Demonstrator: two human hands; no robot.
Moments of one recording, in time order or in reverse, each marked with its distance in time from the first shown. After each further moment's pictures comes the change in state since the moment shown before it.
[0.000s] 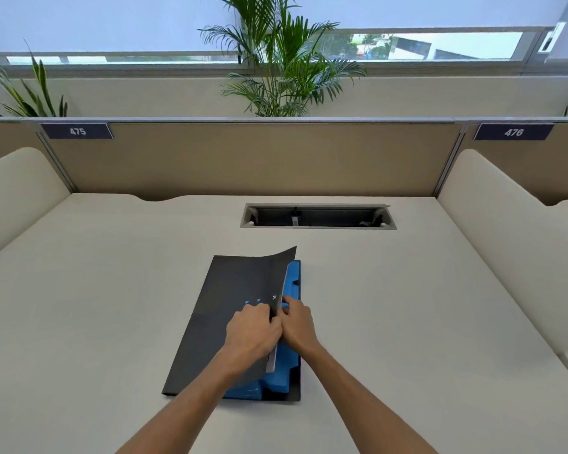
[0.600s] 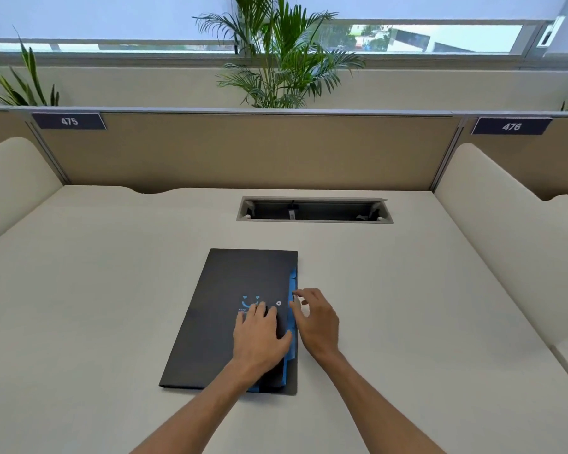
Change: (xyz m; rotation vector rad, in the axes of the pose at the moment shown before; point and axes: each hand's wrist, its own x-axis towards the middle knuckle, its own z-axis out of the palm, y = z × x) left_hand 0.006 -0.015 0.064 0.126 0.054 0.095; right_hand -0.005 0.045 -0.027 -0.287 0.296 -0.273
